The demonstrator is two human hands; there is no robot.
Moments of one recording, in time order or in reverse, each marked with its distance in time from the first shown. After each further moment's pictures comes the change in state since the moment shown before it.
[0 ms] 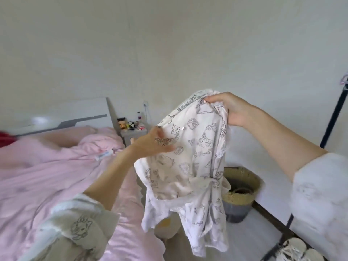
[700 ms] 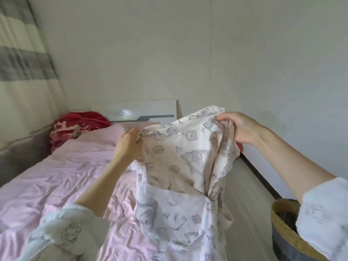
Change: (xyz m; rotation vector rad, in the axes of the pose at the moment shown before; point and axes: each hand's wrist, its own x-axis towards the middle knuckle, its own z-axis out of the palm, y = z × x) left_hand -0.115 -0.114 -0.081 0.260 0.832 -0.399; right_hand 0.074 0.037 0.108 -0.021 -0.401 0.056
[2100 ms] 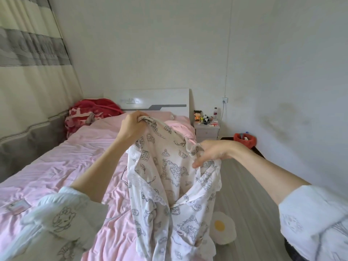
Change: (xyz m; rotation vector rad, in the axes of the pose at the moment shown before) left_hand 0.024 -0.031 -0.031 -0.311 -0.009 -0.088; right_hand 0.042 0.077 0.099 -1.058 -0.431 0.158
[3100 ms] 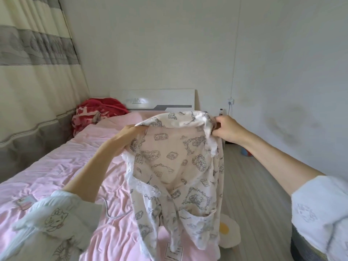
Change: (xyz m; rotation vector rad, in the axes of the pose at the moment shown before) left_hand -0.005 -0.035 -0.028 -0.248 -0.381 -0.320; right_hand 0.006 -0.009 -0.029 0.030 0.604 -0.159
